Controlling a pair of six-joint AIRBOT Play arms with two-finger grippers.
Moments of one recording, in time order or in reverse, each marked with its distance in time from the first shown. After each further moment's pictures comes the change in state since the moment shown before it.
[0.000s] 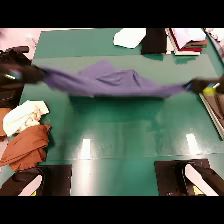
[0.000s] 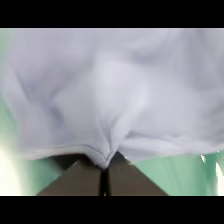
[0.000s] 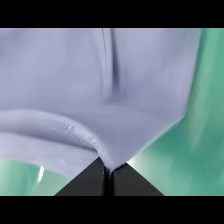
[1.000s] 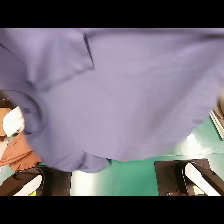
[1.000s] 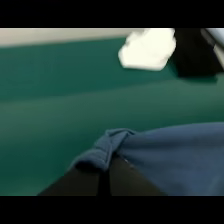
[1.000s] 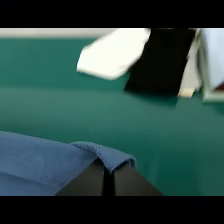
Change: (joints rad) left arm 0.000 -0.179 0.447 0.155 -0.198 -0.067; right arm -0.099 -0.067 0.546 -0.023 0.170 0.079
